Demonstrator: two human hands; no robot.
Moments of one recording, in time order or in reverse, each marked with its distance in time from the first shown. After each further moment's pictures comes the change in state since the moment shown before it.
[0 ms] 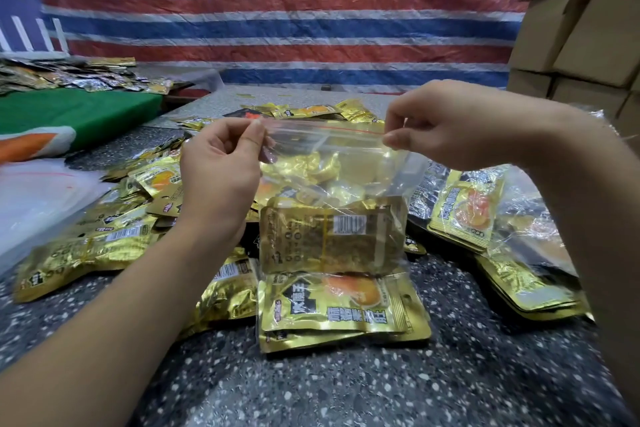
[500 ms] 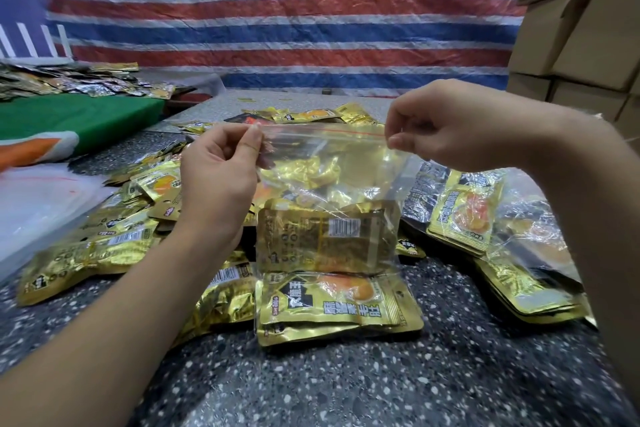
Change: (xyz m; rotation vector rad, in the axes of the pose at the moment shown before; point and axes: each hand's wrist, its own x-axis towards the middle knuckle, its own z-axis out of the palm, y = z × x) left_hand -0.001 -0.001 -0.002 -0.004 -0.007 0.005; right_hand -0.003 0.005 -0.001 0.051 0.034 -0.052
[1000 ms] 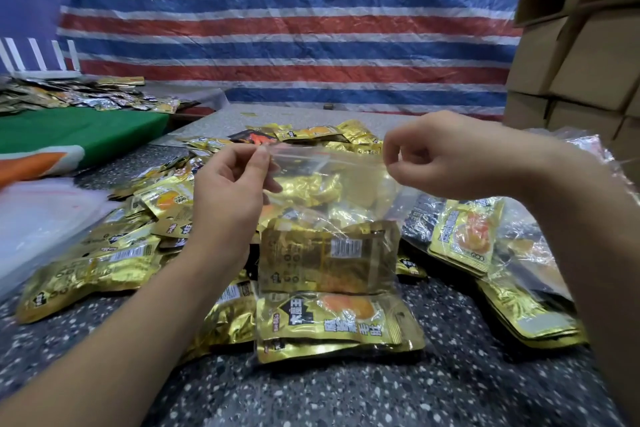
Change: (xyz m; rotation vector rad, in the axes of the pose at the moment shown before) left_hand -0.001 -0.005 0.000 -0.034 -0.027 -0.063; right_hand 0.002 0.003 0.007 -0.054 -0.011 -0.009
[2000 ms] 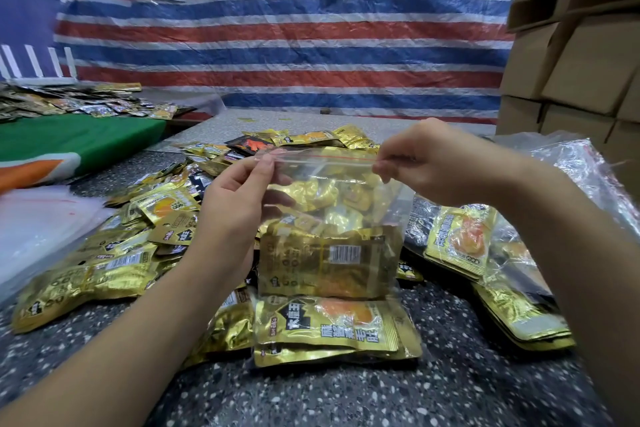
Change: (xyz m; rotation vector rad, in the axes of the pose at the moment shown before) left_hand -0.006 0.012 0.005 -0.190 -0.112 -0.194; right_hand 0.006 0.004 0.007 0.090 0.070 -0.054
